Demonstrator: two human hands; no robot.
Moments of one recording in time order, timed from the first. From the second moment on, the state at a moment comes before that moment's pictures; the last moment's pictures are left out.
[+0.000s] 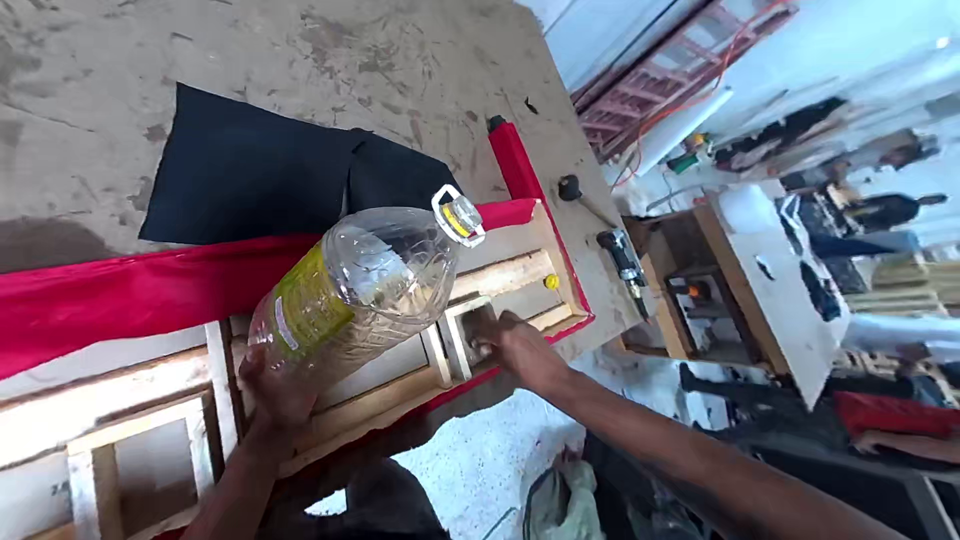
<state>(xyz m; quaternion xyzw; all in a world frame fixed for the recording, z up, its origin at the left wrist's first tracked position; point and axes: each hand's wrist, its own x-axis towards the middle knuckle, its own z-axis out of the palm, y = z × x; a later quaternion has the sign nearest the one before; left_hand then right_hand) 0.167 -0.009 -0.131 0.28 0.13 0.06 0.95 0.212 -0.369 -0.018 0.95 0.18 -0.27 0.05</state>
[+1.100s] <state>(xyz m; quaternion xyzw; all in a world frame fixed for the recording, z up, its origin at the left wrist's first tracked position) -0.078 0.320 -0.044 0.46 0.12 0.38 0.79 0.088 -0.144 0.033 0.92 0.20 -0.06 -0.33</state>
